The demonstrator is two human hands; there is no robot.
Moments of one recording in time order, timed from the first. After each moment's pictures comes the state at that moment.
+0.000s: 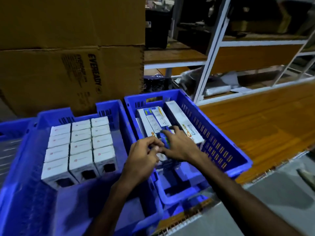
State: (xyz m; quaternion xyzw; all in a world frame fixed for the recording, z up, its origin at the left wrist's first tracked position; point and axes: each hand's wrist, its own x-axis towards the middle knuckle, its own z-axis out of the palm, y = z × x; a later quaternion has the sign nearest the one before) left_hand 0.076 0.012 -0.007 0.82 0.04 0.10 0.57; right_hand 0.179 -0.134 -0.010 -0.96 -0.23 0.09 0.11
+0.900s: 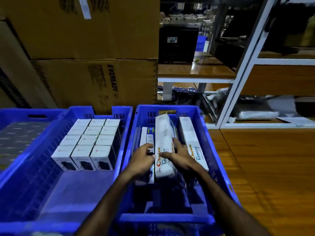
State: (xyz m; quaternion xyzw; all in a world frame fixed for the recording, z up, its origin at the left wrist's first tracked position) left_hand 0.153 -0.052 -0.028 0.81 0.32 0.04 0.50; right_hand 0.287 -0.180 -0.069 -0.84 -0.22 0.27 0.42
